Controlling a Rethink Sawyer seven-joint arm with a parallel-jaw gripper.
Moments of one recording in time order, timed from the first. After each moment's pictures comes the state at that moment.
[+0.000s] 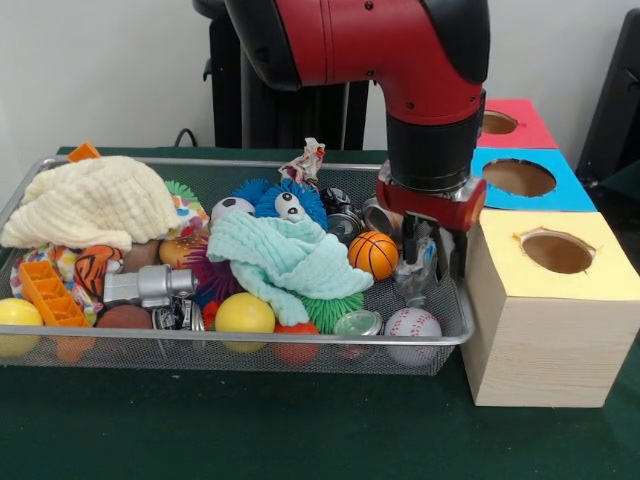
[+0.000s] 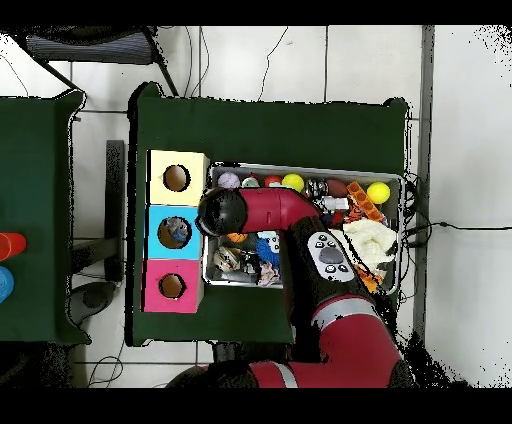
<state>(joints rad) -0.30 -0.49 0.27 1.57 -0.23 0.53 2.39</state>
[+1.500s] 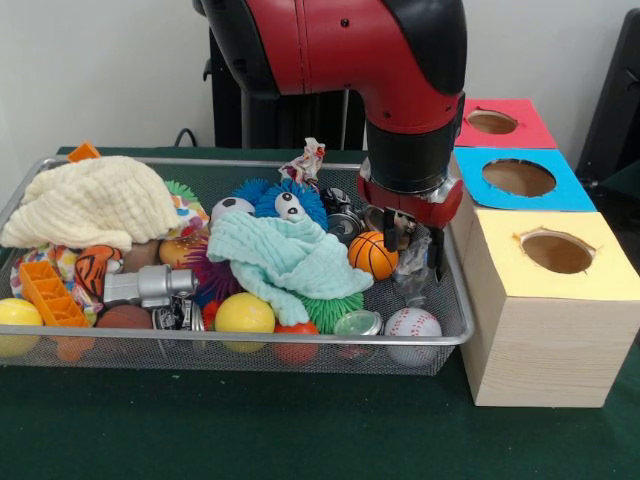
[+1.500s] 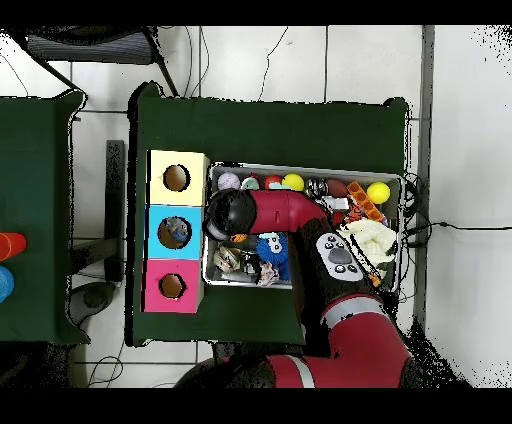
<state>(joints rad) -0.33 -0.47 0.27 1.57 -0.23 0.62 2.39</state>
